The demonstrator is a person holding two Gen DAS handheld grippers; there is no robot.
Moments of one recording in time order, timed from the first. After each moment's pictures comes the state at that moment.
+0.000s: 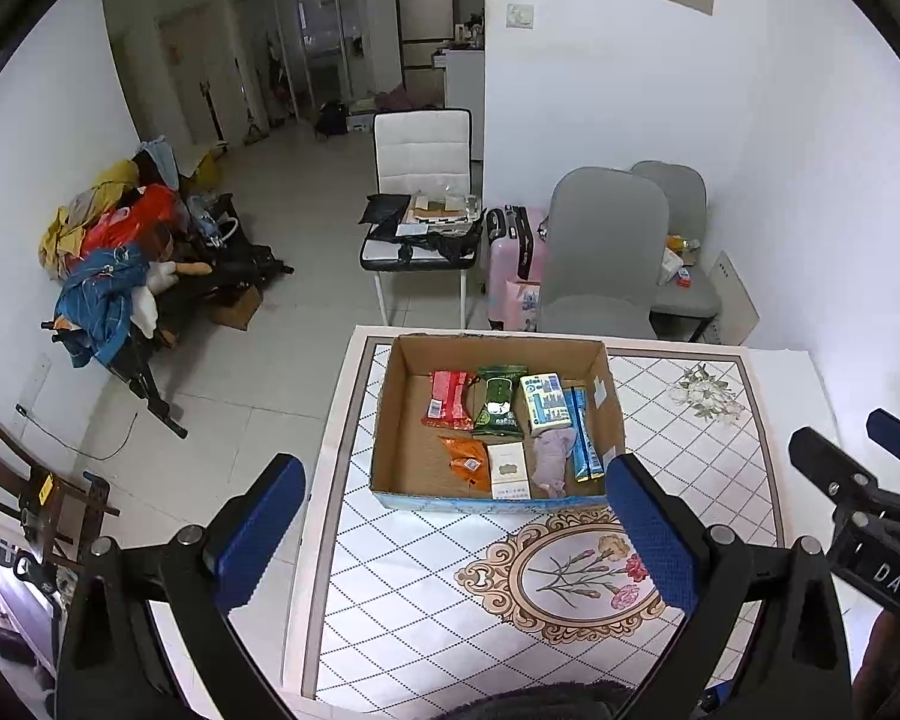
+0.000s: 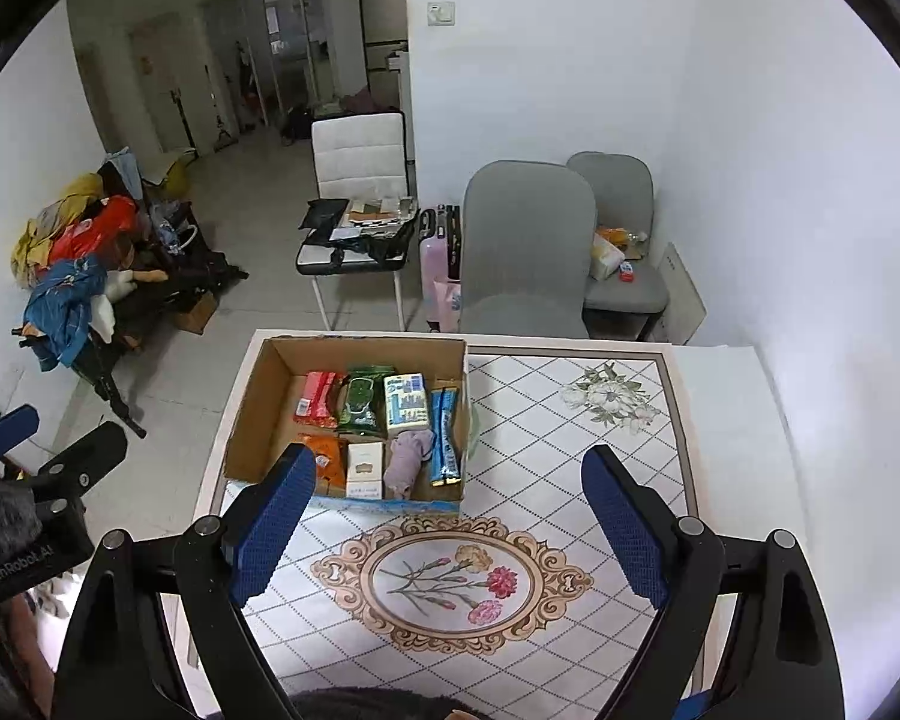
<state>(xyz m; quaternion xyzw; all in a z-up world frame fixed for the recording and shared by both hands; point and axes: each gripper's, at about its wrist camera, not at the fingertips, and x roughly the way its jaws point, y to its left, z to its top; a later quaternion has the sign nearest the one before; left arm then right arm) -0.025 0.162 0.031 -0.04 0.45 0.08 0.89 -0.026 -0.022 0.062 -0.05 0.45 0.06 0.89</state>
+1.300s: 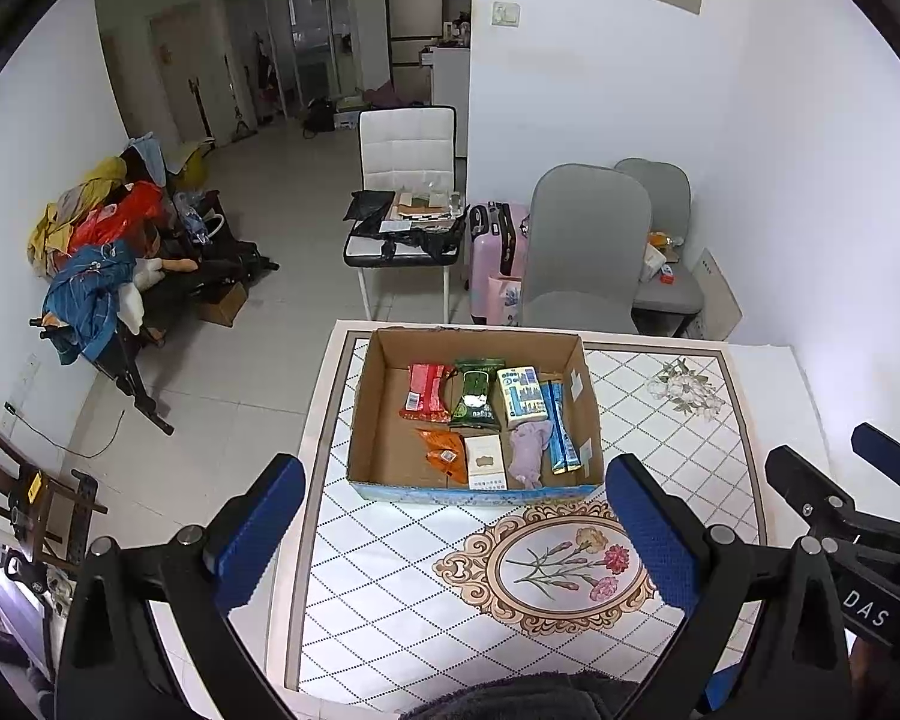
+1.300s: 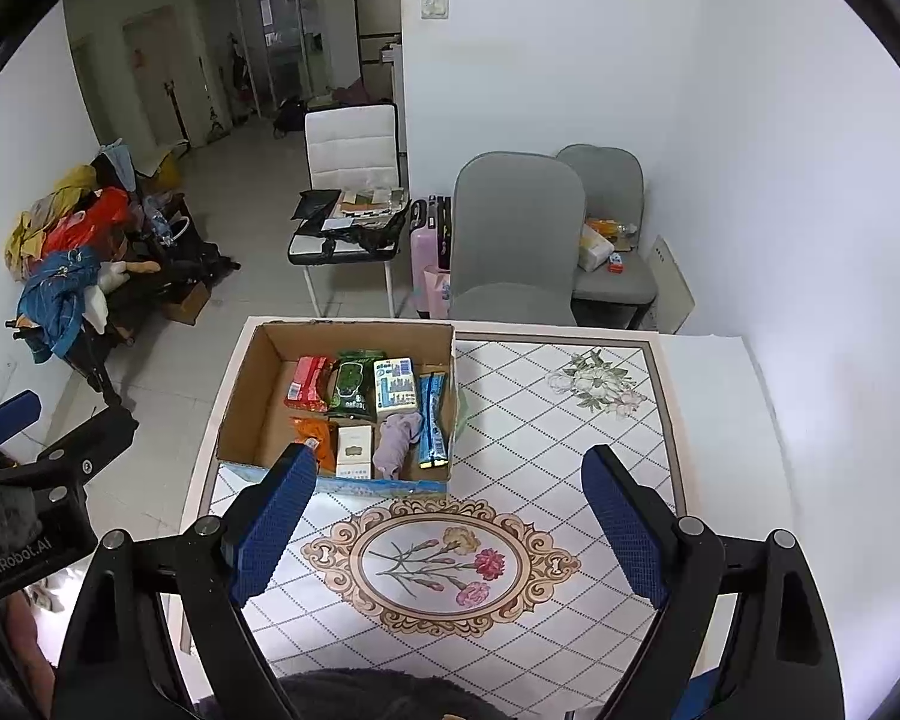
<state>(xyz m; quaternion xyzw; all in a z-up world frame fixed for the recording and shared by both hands) -0.029 0.145 0.036 -0.04 0.46 0.06 0.89 -0.036 -0.032 0.062 -0.05 0.46 0.05 0.89</state>
